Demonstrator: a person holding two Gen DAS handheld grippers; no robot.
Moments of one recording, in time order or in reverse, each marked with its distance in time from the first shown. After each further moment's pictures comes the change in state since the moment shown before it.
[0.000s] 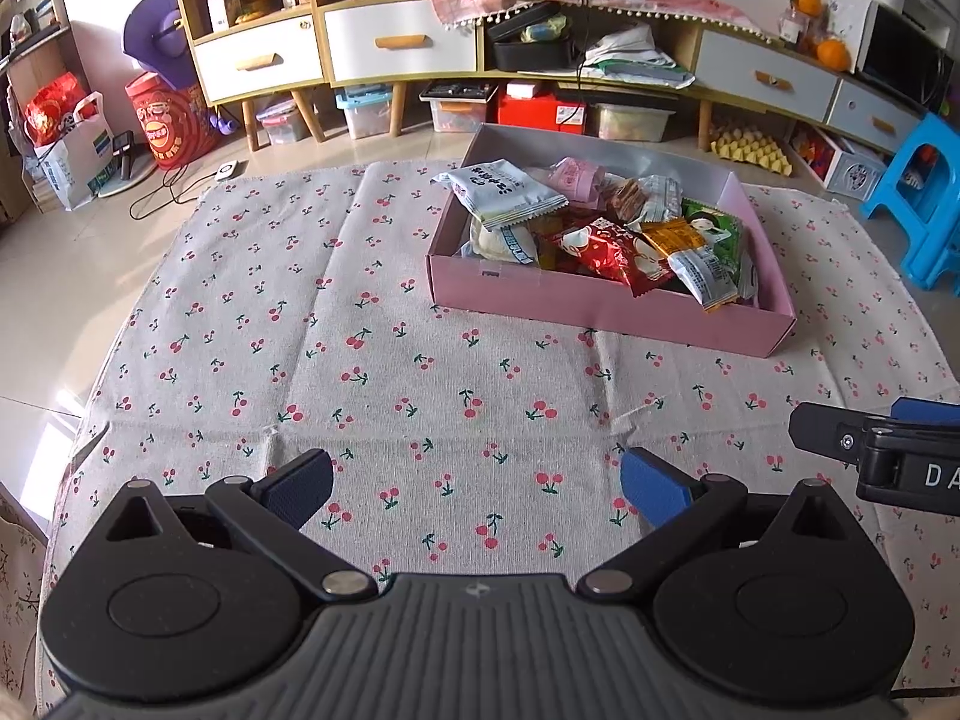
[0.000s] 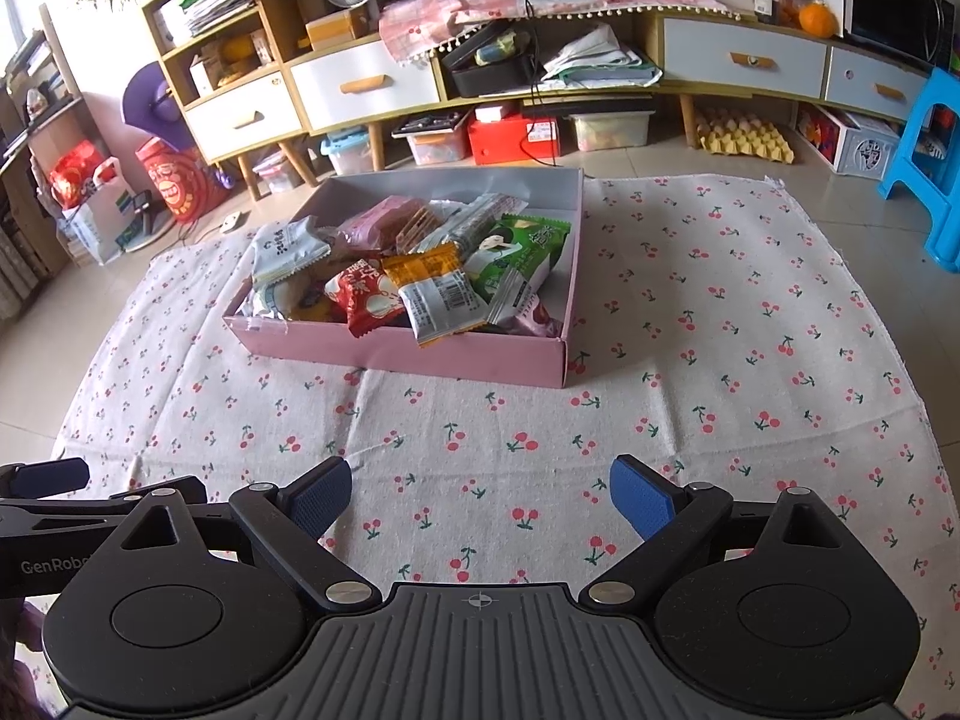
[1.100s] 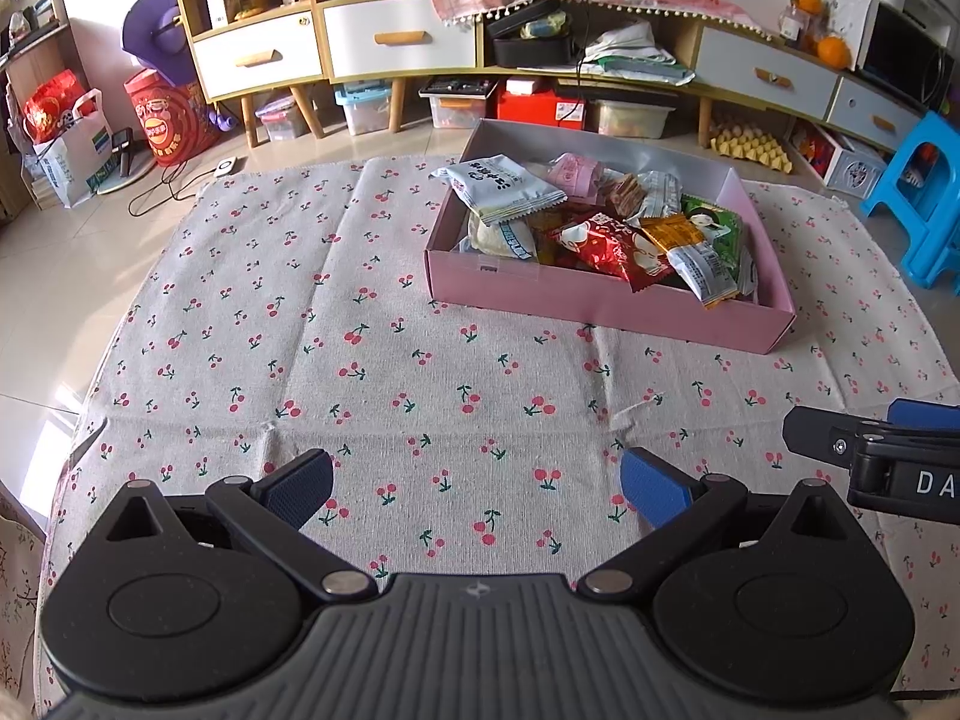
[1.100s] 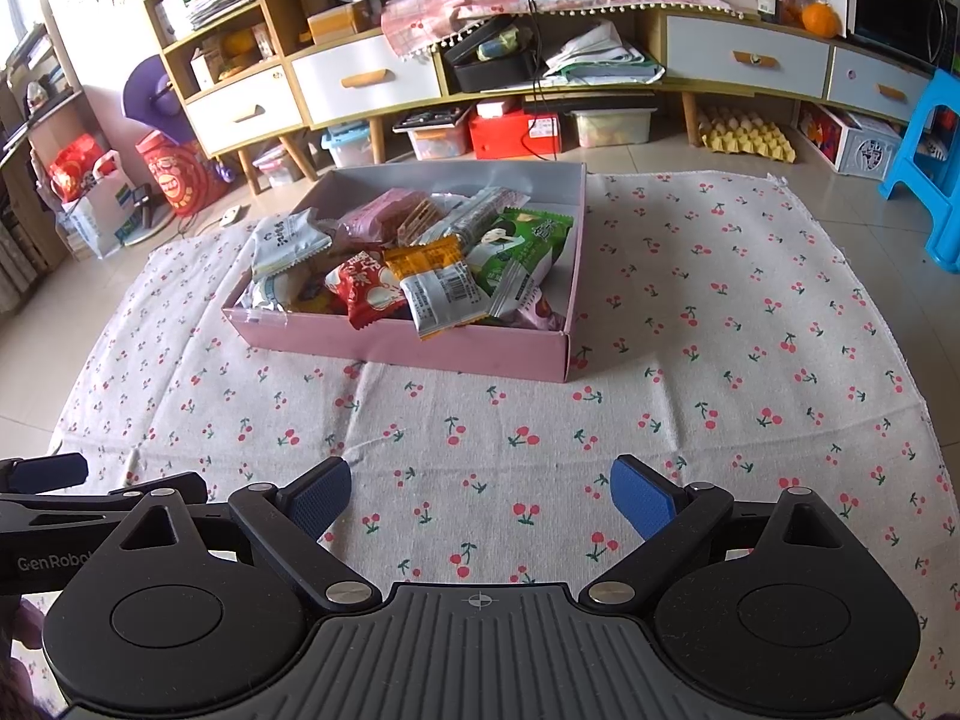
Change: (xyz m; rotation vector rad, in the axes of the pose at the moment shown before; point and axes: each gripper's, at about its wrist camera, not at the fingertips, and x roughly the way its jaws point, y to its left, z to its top) left arm 0.002 0.000 -0.002 0.002 0.004 -0.002; right arm 0.002 0.001 -0.002 -0.002 0.005 -0.001
